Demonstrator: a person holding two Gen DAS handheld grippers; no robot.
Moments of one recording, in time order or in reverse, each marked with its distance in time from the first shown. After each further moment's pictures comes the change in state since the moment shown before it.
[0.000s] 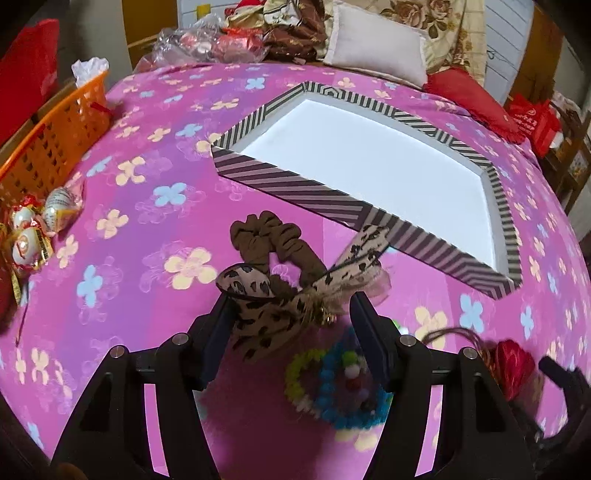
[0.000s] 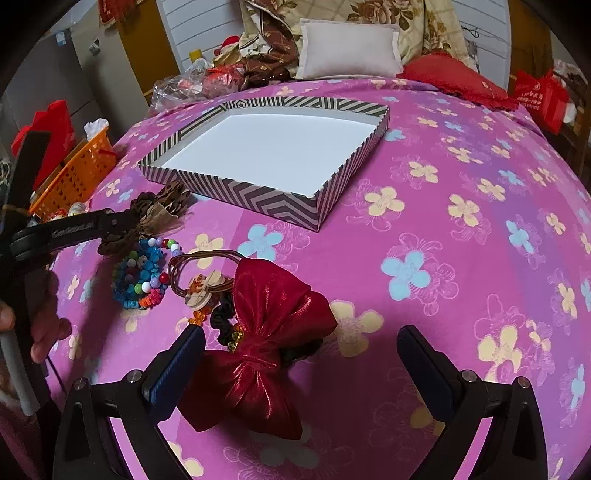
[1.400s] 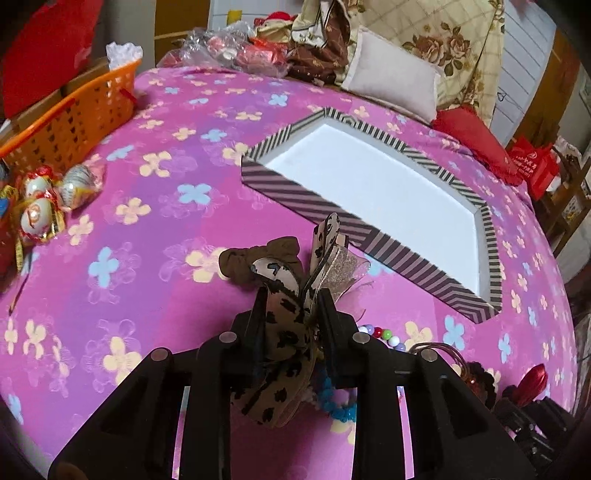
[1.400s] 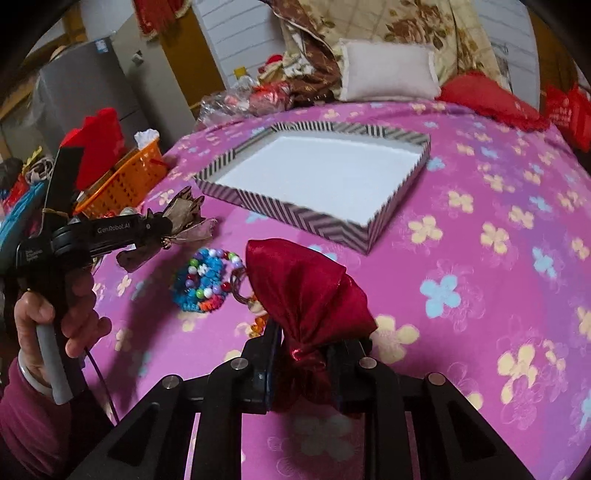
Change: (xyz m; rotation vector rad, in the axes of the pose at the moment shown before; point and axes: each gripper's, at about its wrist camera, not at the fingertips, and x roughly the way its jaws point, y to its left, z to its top) left arm -0.032 0.024 -0.008 -0.121 -0.084 -0.052; right arm -0.034 0.019 -0.001 -0.094 -0.108 0.144
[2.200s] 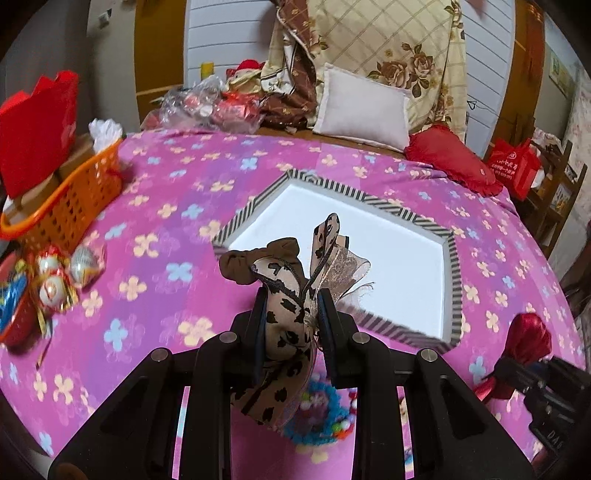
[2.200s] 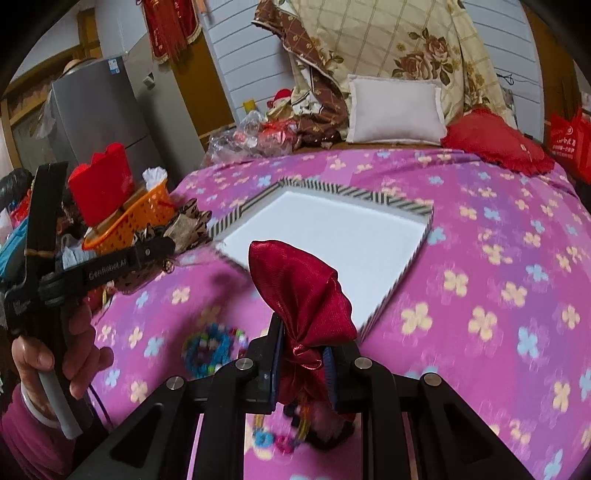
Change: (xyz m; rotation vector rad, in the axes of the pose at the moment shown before) left arm -0.043 -0.047 0.037 0.118 -0.151 0.006; right arm -0.014 -0.015 0.075 -0.002 -0.103 0.032
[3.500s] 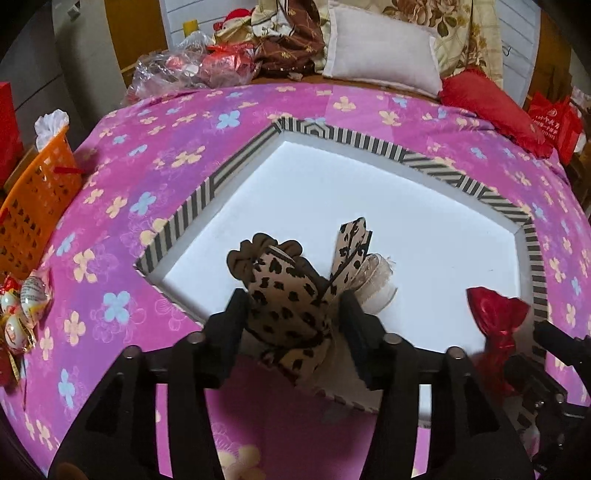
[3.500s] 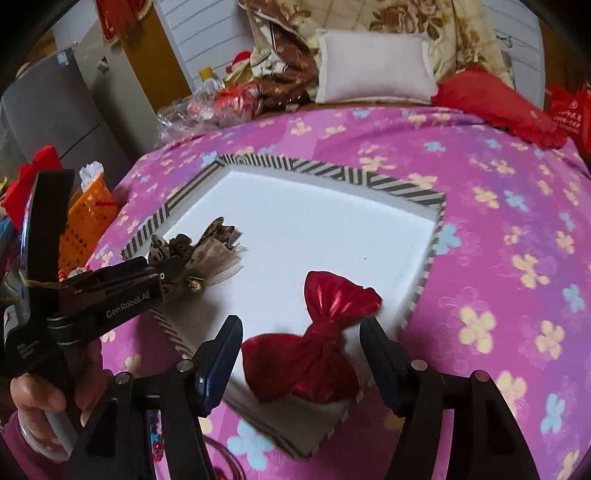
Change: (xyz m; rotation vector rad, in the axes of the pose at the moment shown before) left arm 0.148 -0.031 0.030 0.053 0.184 0.118; right arm 0.102 -0.049 0.038 0.068 0.140 -0.063
